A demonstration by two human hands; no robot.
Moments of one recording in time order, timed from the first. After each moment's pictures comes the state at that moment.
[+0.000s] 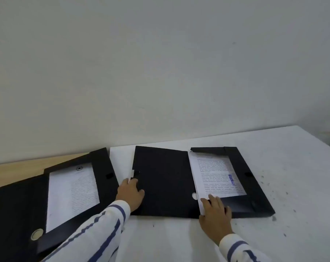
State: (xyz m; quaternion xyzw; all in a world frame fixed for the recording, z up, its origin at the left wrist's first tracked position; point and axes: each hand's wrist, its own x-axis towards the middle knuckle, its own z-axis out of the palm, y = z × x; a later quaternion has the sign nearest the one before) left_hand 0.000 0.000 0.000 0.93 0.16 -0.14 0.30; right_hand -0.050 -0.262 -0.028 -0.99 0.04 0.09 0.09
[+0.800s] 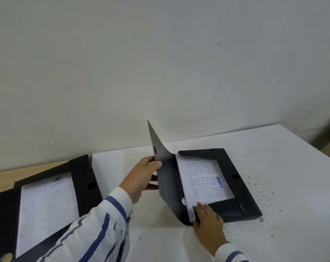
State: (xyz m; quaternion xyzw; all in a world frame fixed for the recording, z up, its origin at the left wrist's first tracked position) left_hand 0.027 -0.065 0.102 0.70 0.08 -0.17 0.68; right_hand -0.046 -0.277 -0.030 -0.98 0.07 0.09 0.17
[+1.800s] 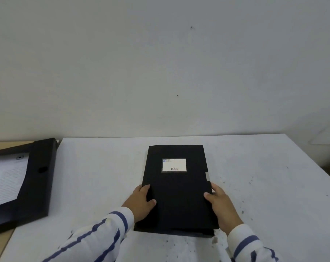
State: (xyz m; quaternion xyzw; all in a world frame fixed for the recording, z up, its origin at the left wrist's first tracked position) left_hand 0.033 -0.245 -0.010 0.90 0.09 -0.22 0.36; right_hand 0.049 -0.489 0.019 -0.76 0.20 0.16 0.60
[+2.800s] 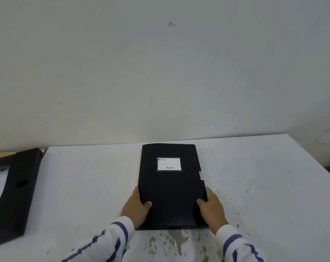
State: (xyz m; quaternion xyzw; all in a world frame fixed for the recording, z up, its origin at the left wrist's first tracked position) left_hand 0.070 -0.290 -0.024 0.86 0.20 -0.14 0.45; right_hand 0.102 -0.516 -0.024 -0.88 0.12 0.12 0.45
